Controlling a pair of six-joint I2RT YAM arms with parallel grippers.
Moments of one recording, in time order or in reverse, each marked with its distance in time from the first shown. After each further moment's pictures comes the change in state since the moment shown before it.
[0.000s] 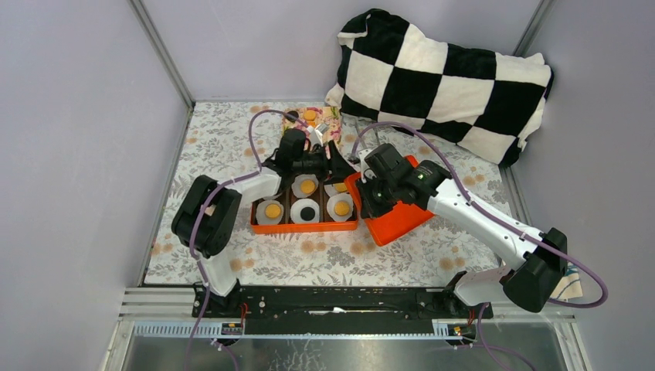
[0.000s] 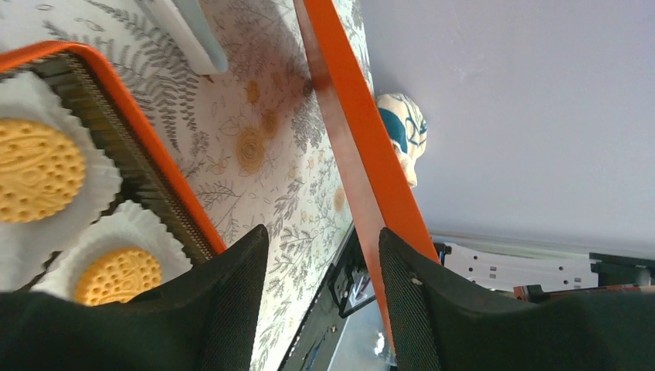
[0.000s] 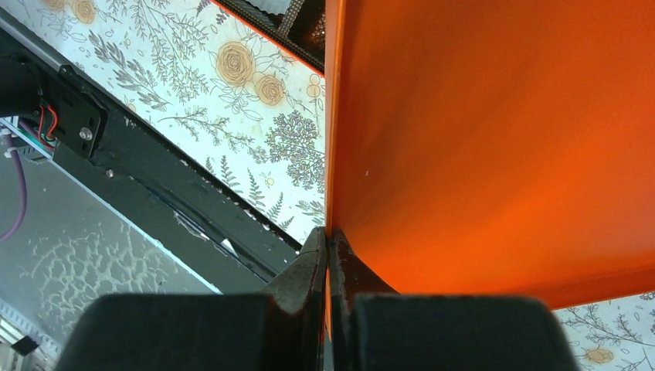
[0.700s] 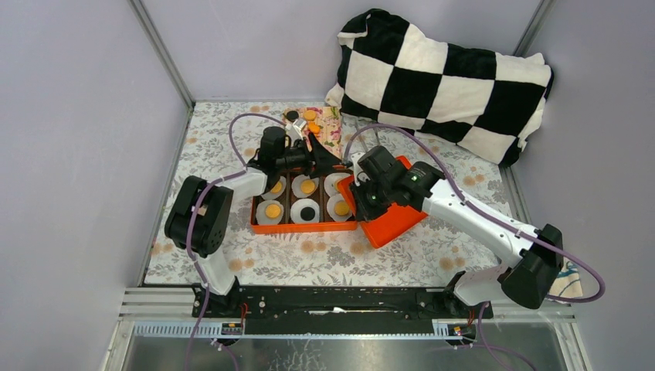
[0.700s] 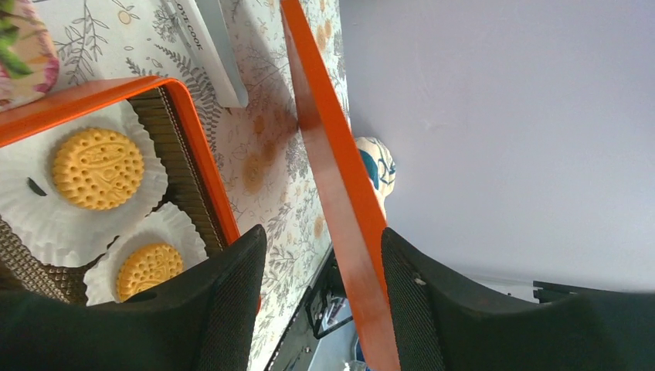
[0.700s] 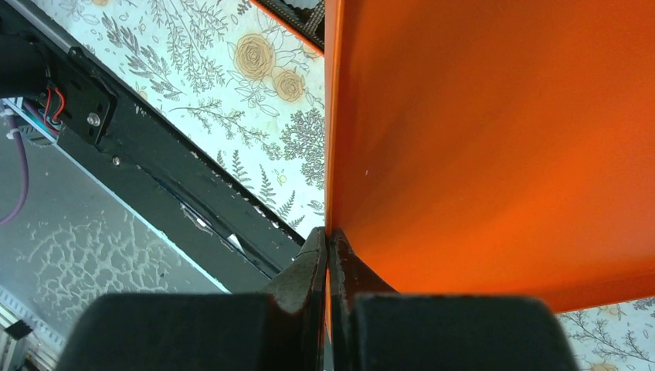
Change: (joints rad) left arm 0.140 -0.027 -0.078 0.124 0.030 -0.136; right arm 0.036 0.016 0.013 0.009 -0.009 -0.008
